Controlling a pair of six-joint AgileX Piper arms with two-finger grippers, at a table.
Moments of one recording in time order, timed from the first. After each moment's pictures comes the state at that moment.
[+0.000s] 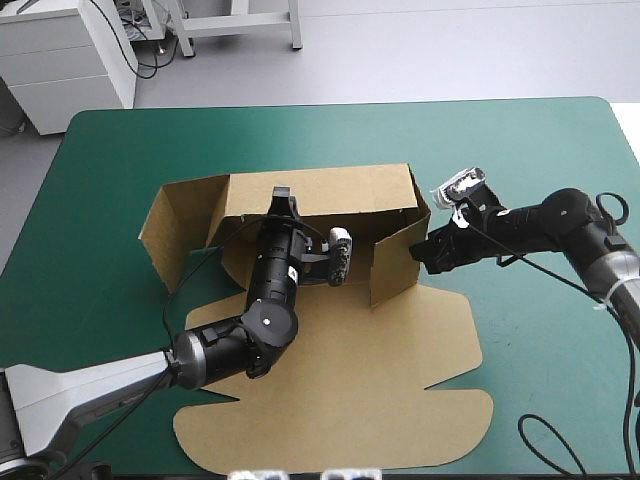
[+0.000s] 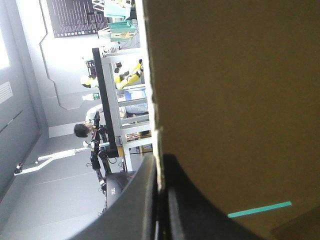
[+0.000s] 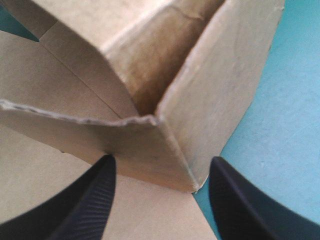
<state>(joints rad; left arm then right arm) -1.00 1.54 -0.96 1.68 0.88 -0.40 0.09 1.47 -1.08 0.83 0.88 -1.06</state>
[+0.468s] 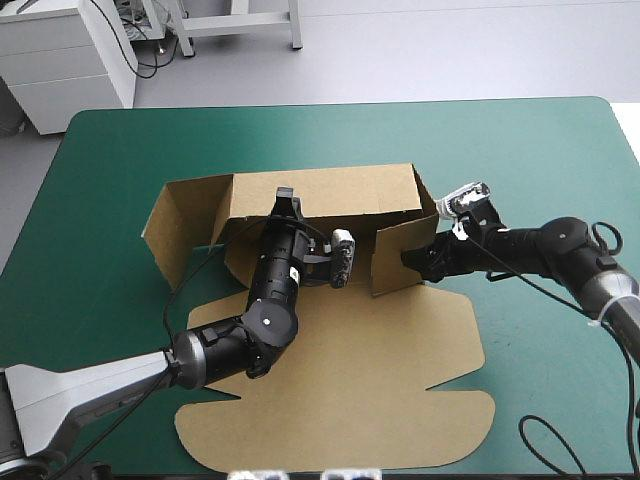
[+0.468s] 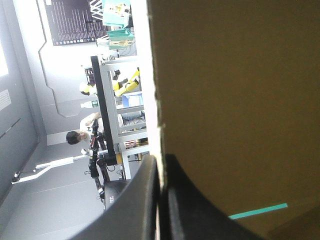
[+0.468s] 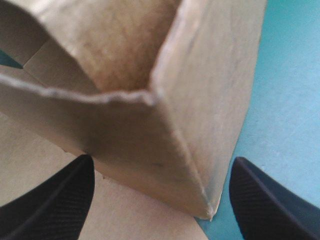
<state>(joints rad) -1.00 1.54 -0.96 1.69 0.85 -0.40 0.09 1.45 -0.90 1.07 0.71 -1.23</state>
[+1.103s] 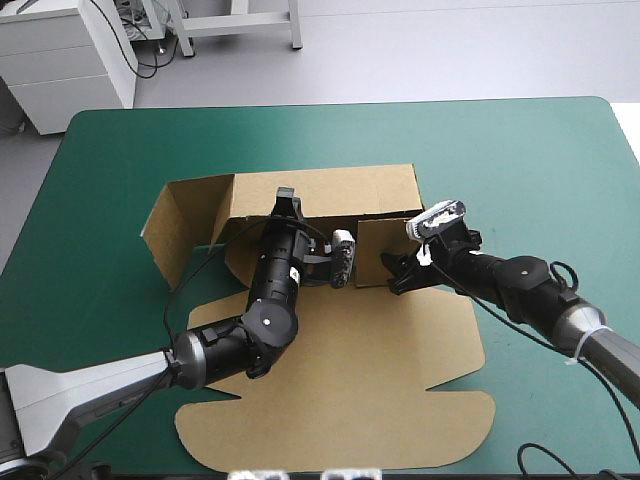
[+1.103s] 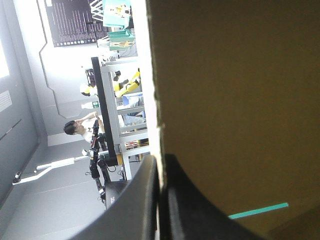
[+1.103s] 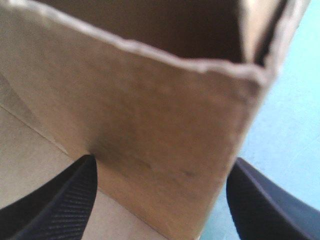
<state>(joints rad) -1.00 1.54 -0.96 1.69 0.84 -0.40 0.36 1.40 -0.76 1.34 0.25 -1.46</state>
